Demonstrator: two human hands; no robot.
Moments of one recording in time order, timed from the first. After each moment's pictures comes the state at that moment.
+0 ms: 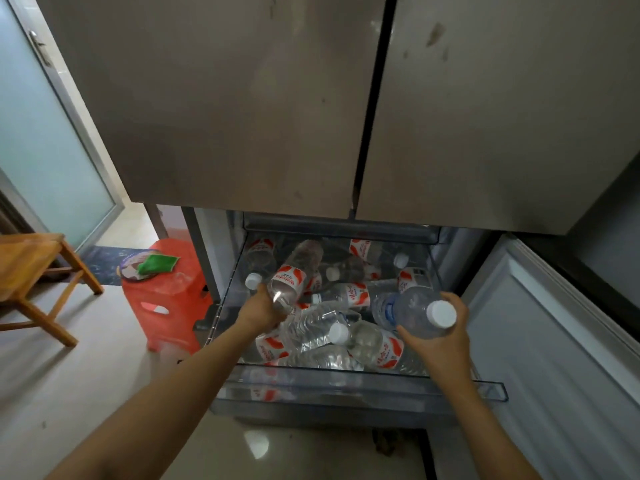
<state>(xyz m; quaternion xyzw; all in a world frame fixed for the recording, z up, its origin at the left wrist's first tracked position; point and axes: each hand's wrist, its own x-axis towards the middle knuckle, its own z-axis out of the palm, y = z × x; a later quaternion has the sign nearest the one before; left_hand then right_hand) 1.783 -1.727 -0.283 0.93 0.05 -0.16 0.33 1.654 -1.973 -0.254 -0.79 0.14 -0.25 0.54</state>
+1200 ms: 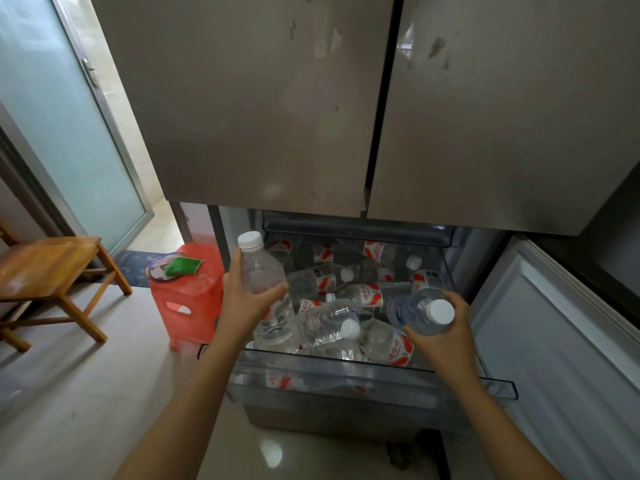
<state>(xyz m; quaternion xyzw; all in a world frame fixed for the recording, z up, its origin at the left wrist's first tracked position) 1.711 -1.695 -0.221 0.79 0.05 0.08 0.61 1.648 -1.970 -0.254 -0.80 0.10 -0.21 0.54</state>
